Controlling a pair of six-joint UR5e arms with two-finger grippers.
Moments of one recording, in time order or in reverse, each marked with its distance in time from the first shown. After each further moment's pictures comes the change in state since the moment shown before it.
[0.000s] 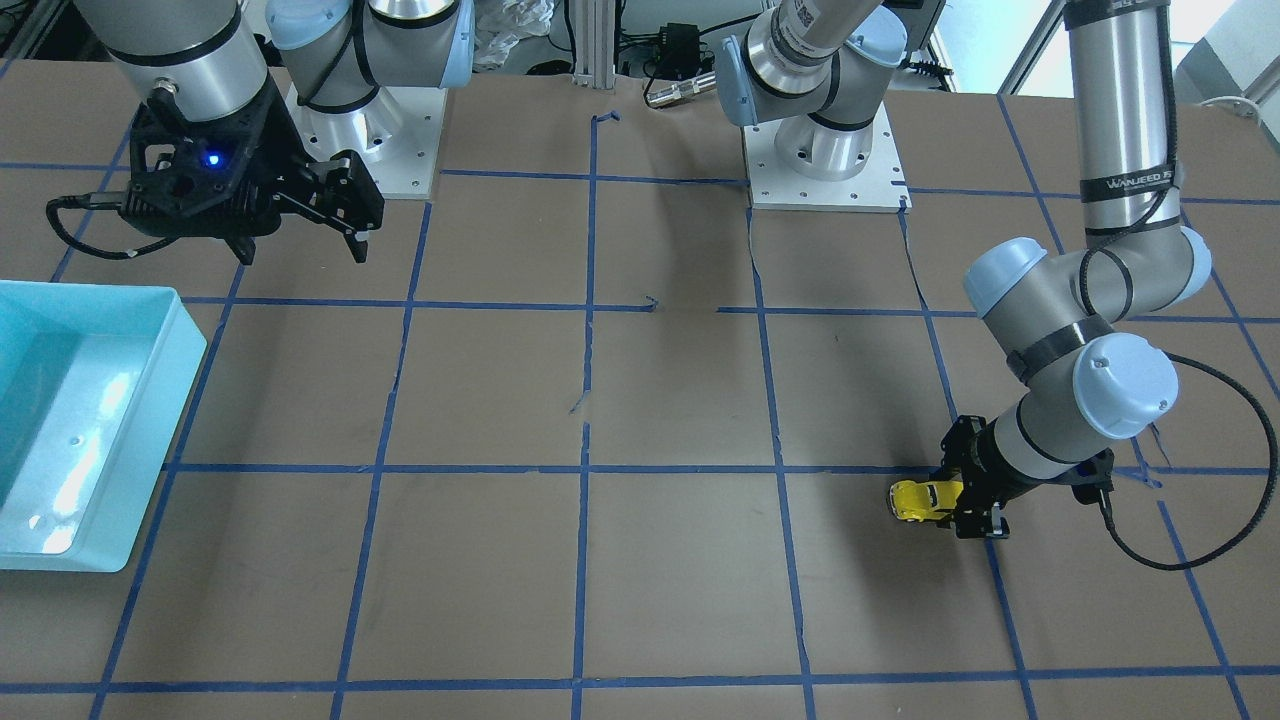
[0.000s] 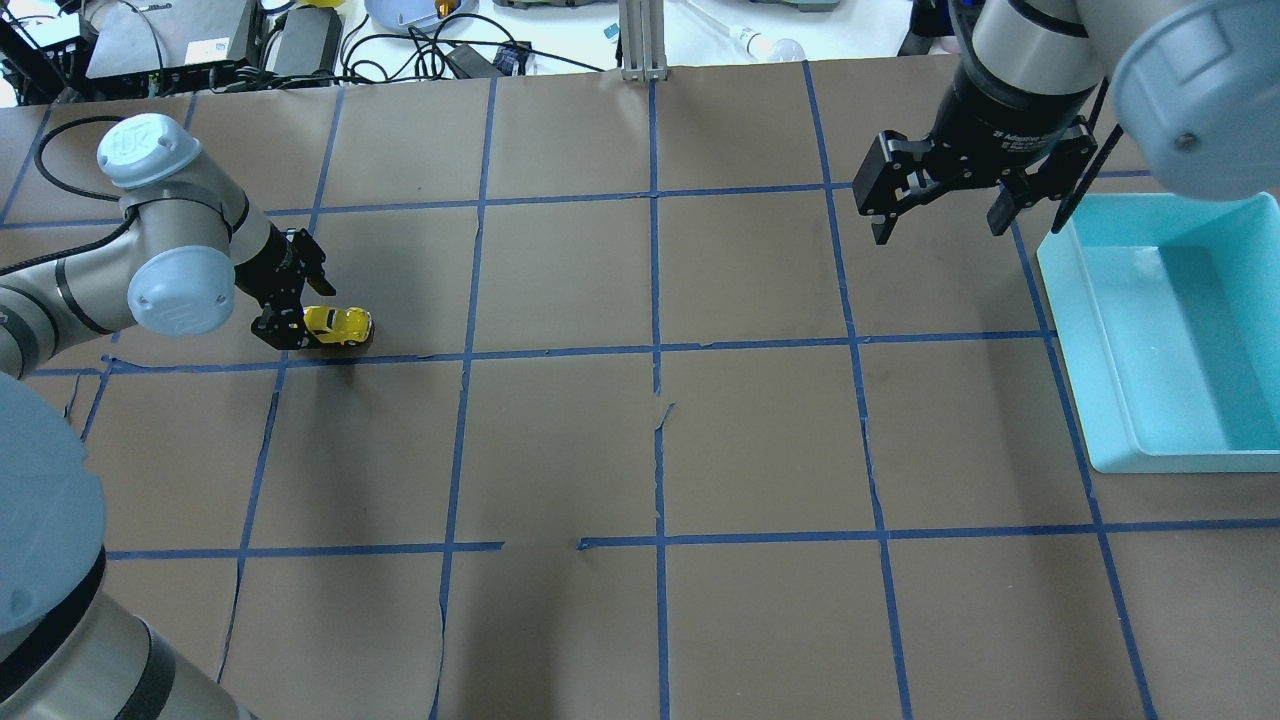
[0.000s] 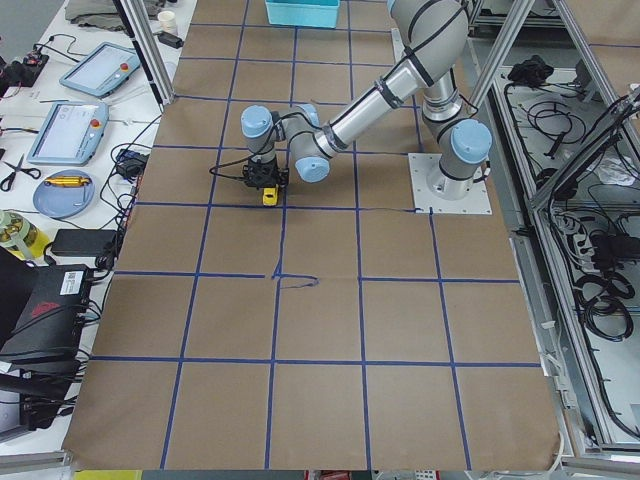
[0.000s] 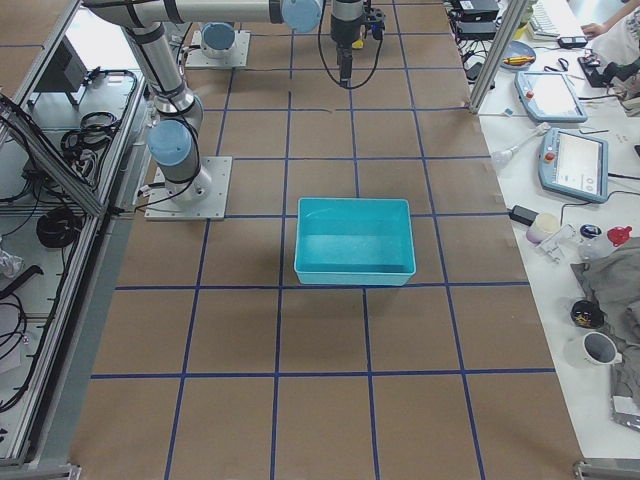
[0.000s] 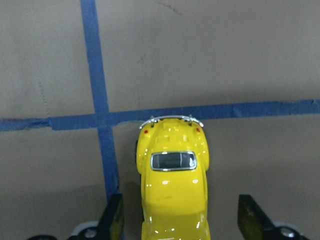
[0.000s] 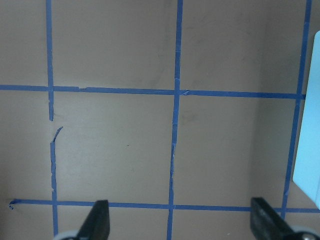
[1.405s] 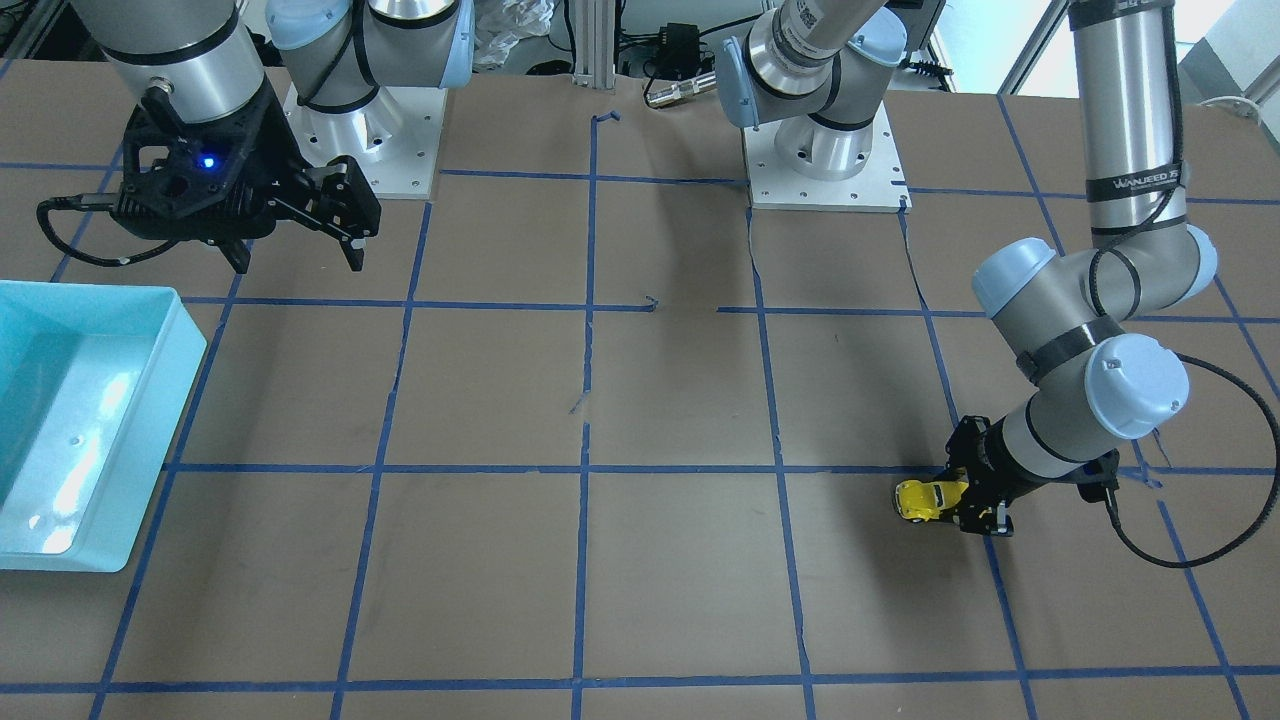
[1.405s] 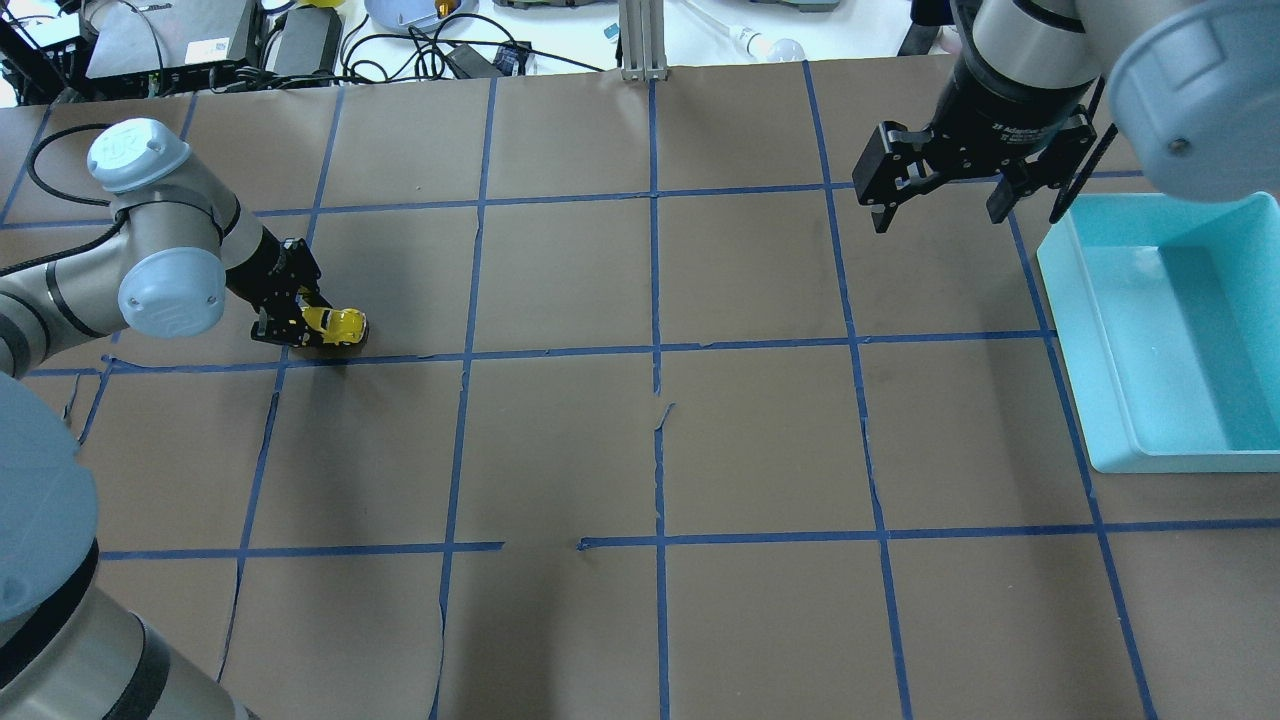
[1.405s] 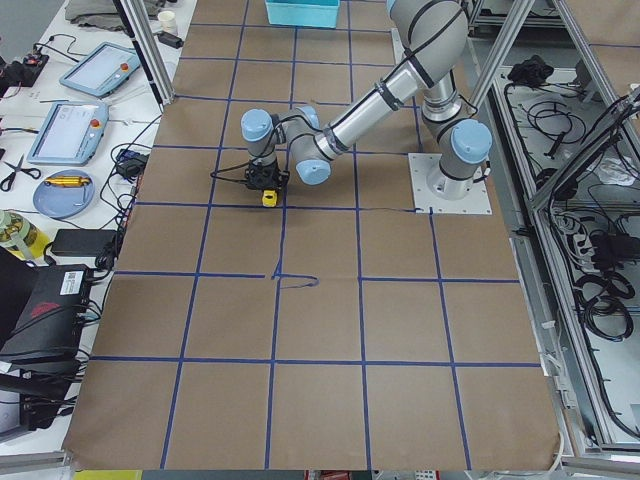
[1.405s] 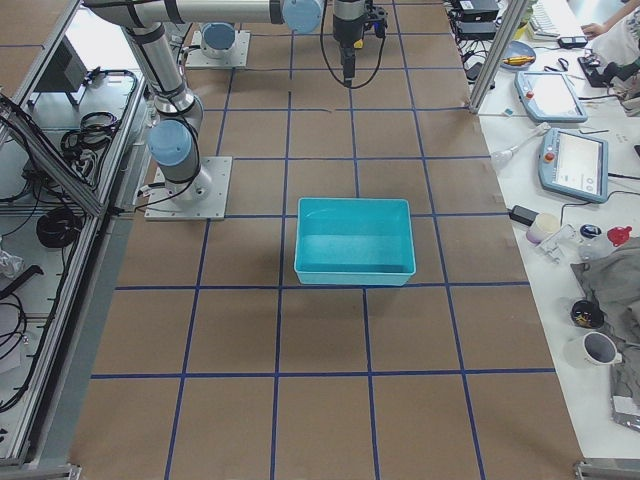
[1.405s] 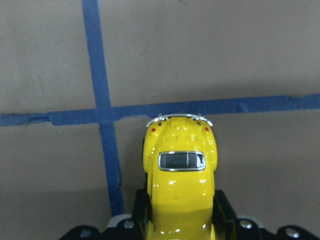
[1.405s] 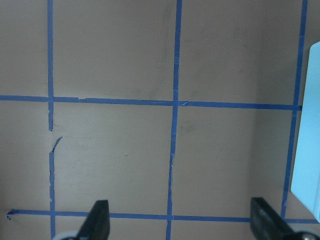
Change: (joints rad) left arm 0.024 -0.005 0.000 -0.012 -0.008 0.018; right arm 0.000 0.002 0.003 -0.038 -0.003 -0.003
